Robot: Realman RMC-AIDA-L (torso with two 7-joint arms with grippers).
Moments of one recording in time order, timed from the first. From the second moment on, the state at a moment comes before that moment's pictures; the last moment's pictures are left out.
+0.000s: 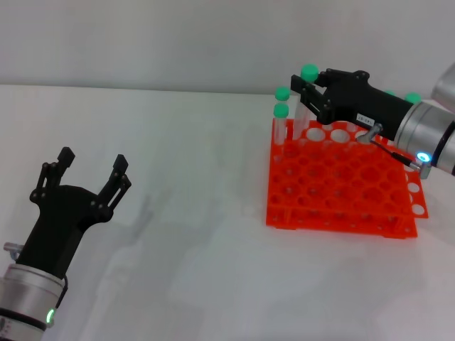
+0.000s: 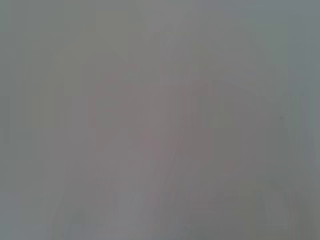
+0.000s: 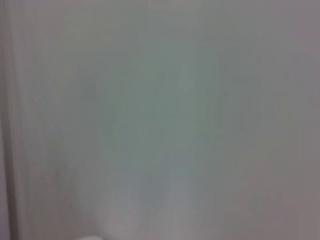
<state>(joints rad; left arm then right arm) -0.24 -2.10 2.49 0.32 -0.89 1.35 -0.10 0.90 2.03 -0.84 -0.09 1.90 1.11 -2.34</state>
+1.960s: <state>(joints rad) -0.26 -2.10 2.49 0.33 -0.89 1.32 -0.10 0.93 2.03 -0.83 0.02 1.93 0.91 -2.45</state>
